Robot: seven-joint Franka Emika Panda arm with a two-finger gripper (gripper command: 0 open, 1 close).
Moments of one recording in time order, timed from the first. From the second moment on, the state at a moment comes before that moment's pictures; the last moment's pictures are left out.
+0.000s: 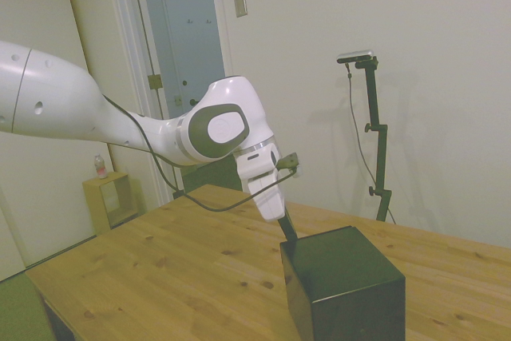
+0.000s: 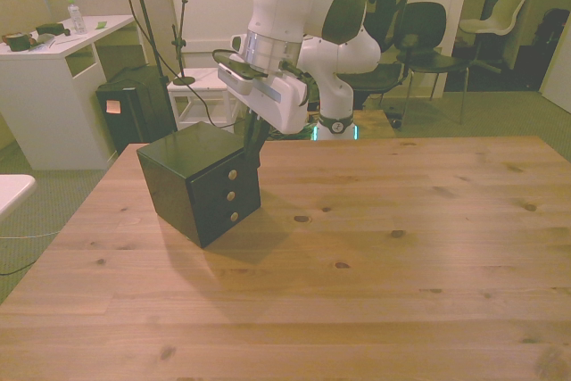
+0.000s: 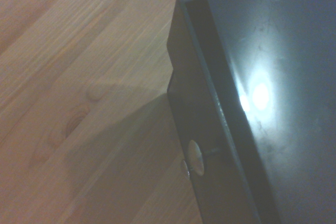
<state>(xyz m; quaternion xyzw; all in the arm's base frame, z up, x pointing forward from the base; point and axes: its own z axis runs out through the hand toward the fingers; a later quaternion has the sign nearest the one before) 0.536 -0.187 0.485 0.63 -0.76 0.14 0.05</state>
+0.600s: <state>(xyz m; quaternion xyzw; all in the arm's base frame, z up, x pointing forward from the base) 0.544 -0.194 0.487 0.62 -0.78 0.12 0.07</state>
